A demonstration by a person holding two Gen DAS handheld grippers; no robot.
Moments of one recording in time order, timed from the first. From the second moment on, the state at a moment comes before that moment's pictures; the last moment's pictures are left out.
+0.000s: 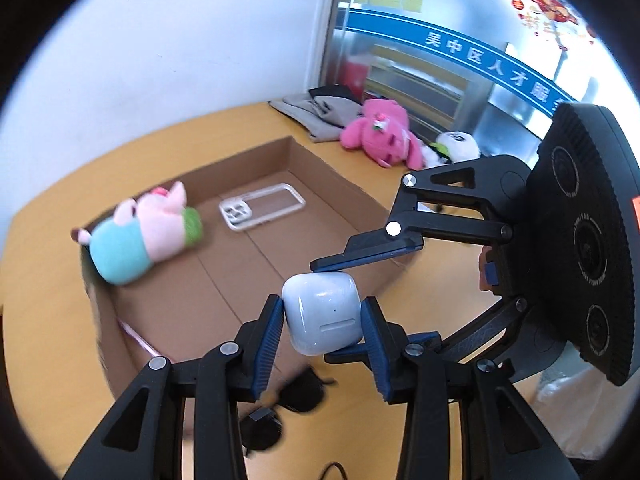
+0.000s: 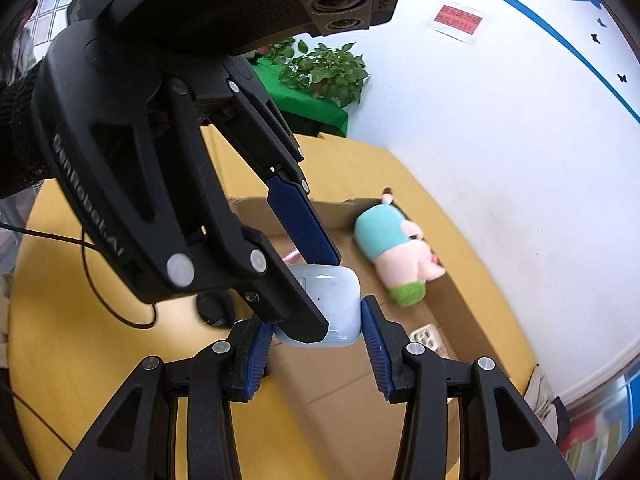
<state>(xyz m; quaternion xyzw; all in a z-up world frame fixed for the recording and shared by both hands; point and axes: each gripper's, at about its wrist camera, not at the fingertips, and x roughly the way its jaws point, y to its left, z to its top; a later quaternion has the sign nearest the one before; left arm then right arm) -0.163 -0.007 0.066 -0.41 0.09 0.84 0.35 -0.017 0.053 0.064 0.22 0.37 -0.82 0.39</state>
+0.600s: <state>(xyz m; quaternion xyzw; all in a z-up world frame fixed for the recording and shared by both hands) -0.338 -0.041 -0.023 -0.51 0.02 0.80 0.32 -0.204 0.034 -0.016 0.31 0.31 -0.78 0.44</state>
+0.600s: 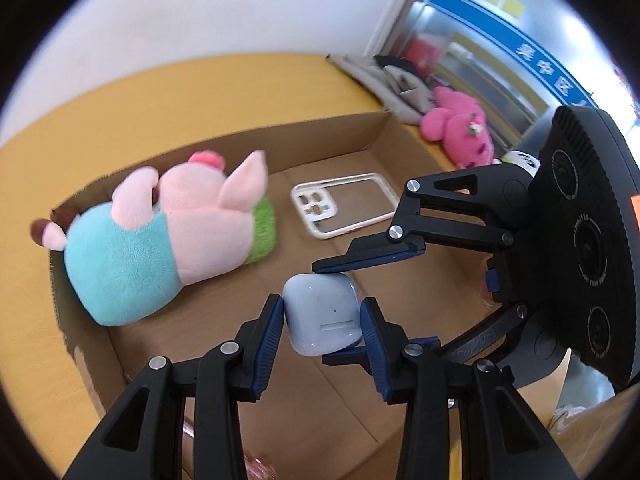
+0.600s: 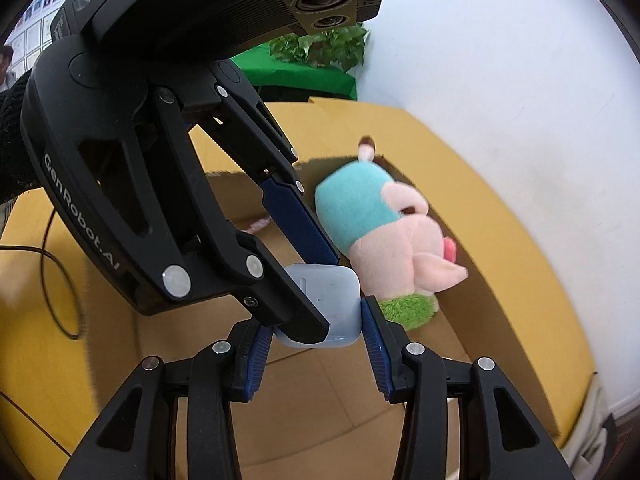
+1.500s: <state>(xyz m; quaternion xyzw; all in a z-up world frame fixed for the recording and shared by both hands) -0.244 -0.082 0.018 -0.41 0.01 0.90 0.15 -0.174 0.068 -0.020 0.38 0.20 -0.84 0.32</state>
